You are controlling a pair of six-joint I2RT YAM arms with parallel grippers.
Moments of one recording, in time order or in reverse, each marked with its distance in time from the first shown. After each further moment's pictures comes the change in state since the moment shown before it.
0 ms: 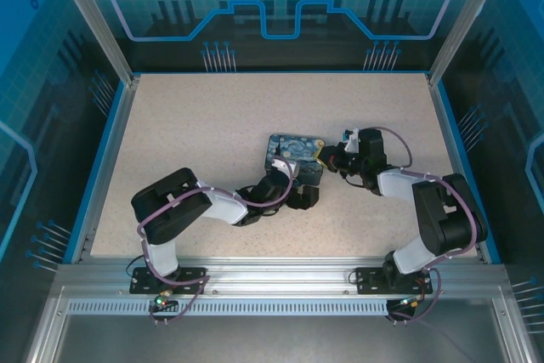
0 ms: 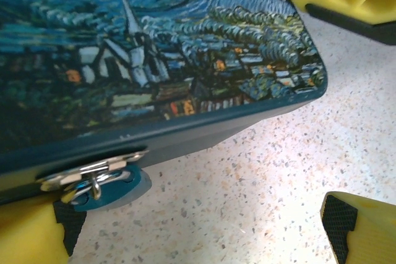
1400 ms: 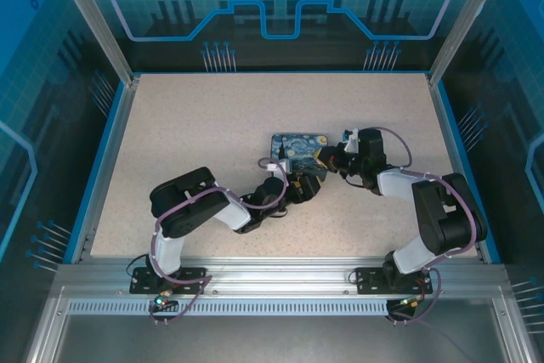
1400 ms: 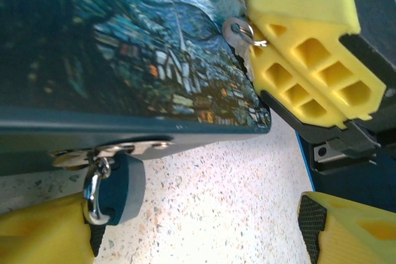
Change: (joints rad) left arm -0.020 0.127 -0.055 0.422 -0.040 -0.405; right arm 0.000 0.003 0.002 -0.007 -0.005 -0.008
